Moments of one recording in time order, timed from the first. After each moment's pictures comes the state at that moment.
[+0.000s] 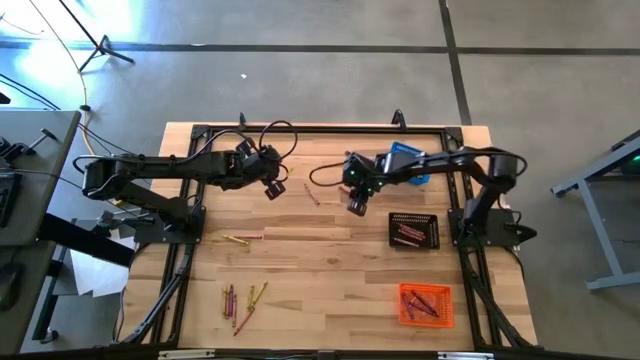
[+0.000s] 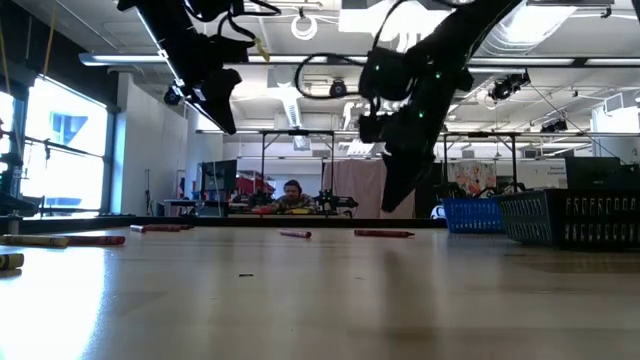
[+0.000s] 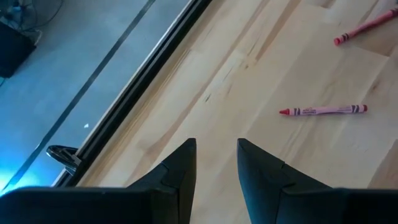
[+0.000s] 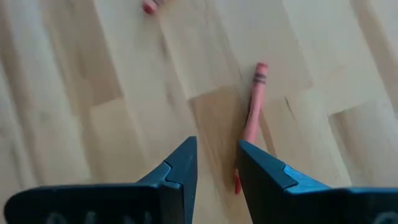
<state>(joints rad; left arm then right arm) 0.18 1.29 0.96 -0.63 -0.55 -0.16 -0.28 1.74 1.06 -0.46 -0.06 0.07</state>
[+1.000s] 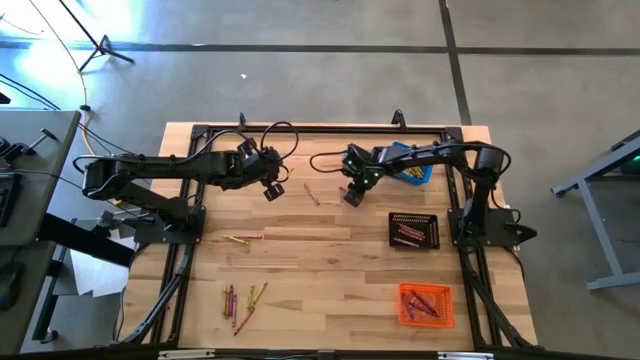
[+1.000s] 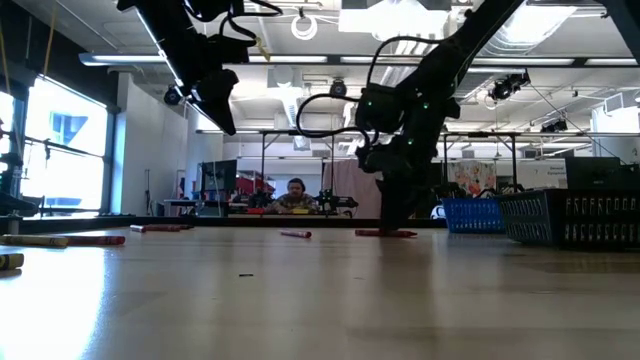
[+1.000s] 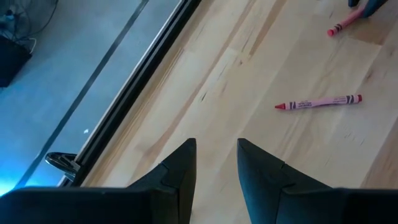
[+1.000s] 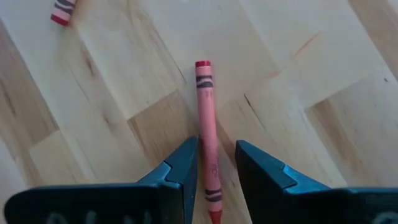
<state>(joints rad) 0.18 1.29 0.96 -0.63 -0.54 -0.11 -0.39 1.87 1.08 -0.41 -0.14 0.18</state>
